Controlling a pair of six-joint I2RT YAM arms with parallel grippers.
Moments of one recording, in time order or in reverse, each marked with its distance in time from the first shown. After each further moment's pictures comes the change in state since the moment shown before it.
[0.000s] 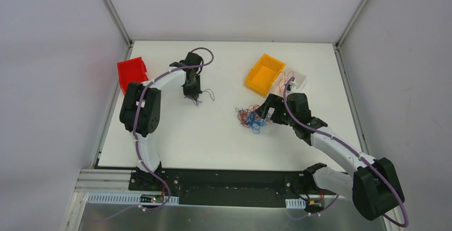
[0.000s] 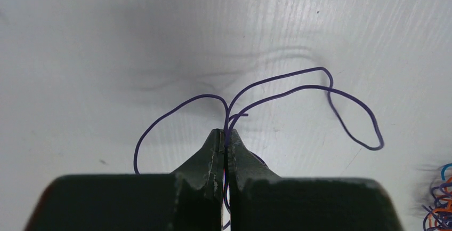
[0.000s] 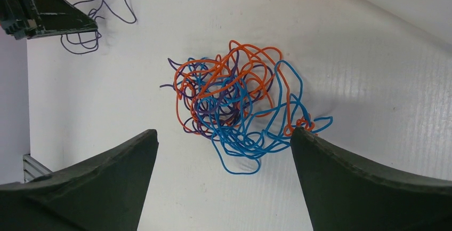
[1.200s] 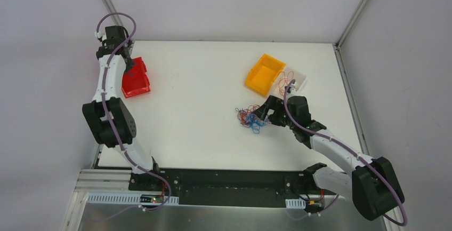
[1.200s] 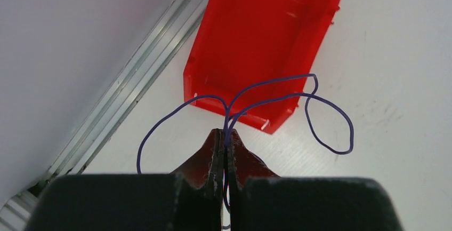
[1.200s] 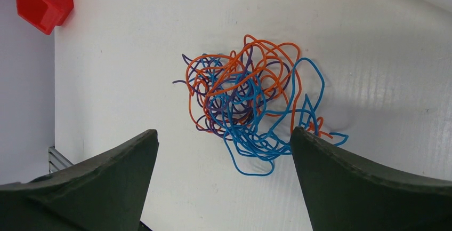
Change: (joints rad) left arm 0.555 -0.270 0.202 -0.128 -0.319 0.084; right arm 0.000 0.002 -0.065 0.119 -0.054 0.053
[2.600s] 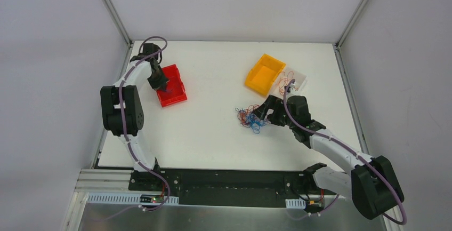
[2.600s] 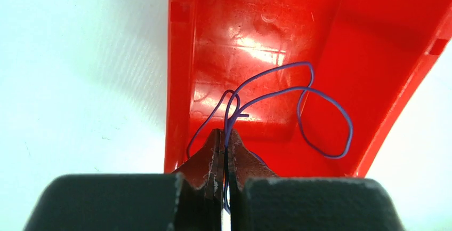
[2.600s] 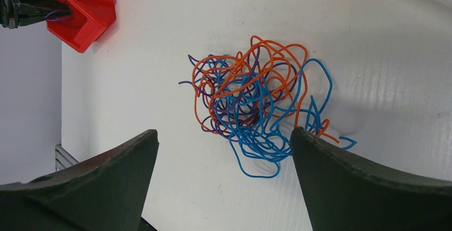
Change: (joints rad) left arm -0.179 0.207 -0.150 0.040 0.302 -0.175; right arm 0.000 0.013 0.000 0.019 -0.016 0.011
